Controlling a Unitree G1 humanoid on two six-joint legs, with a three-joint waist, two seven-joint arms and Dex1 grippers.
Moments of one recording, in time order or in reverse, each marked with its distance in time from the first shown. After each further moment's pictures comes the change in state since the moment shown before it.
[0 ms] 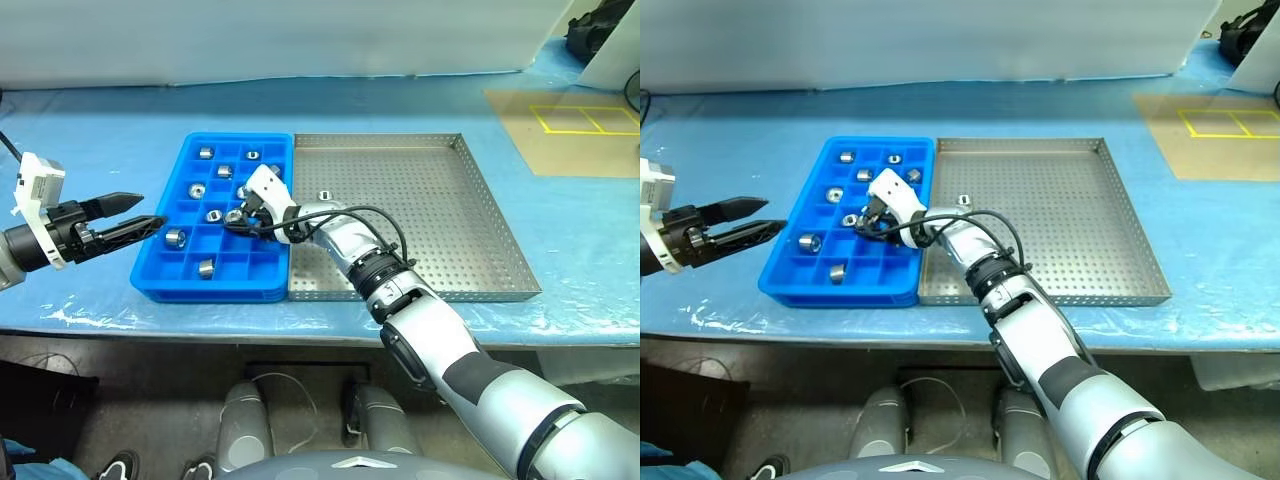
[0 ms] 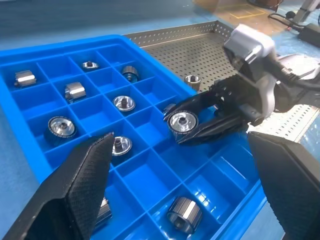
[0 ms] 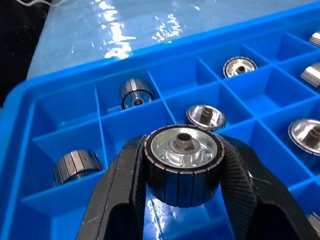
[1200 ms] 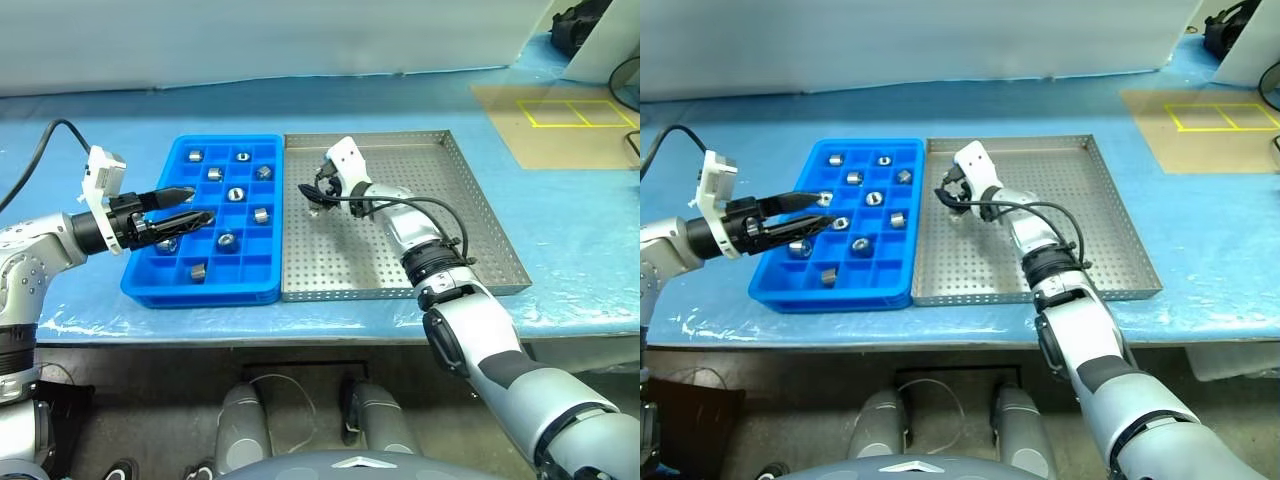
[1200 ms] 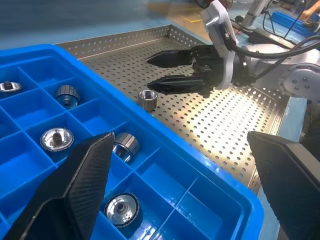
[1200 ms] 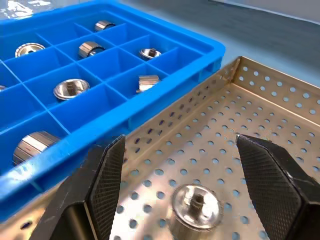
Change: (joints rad) left arm -0.190 -0.106 -0.213 0.062 0.013 -0.007 -0.002; right arm 0.048 -0.188 -0.151 -0.067 -0.055 -0.021 -0.263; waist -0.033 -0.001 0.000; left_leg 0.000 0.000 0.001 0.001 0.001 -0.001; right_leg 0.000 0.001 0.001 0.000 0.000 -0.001
